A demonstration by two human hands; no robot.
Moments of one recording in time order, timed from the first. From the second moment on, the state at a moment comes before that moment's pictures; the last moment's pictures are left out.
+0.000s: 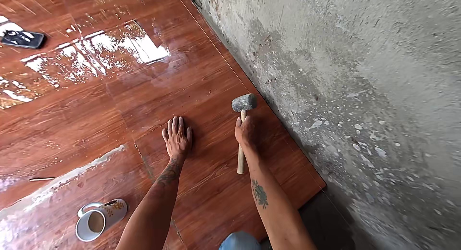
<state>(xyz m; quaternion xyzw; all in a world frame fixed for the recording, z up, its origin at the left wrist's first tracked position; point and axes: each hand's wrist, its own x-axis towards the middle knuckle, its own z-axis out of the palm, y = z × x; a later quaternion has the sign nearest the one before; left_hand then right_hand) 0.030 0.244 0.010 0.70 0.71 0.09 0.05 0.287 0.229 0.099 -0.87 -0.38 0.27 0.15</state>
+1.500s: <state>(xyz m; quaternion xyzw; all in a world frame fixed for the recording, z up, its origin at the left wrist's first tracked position) 0.027 0.244 0.009 0.72 0.69 0.10 0.06 0.341 0.189 0.106 -0.89 -0.37 0.25 0.12</state>
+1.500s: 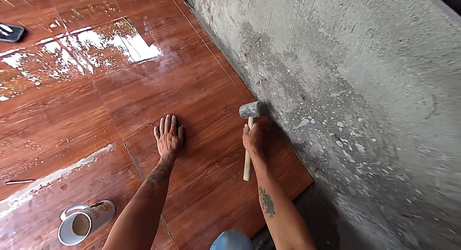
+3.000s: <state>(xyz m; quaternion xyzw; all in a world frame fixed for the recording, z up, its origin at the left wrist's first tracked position) 0.027 0.239 0.016 0.73 0.67 0.13 0.08 0.344 0.071 0.096 -0.90 -0.35 0.23 0.12</state>
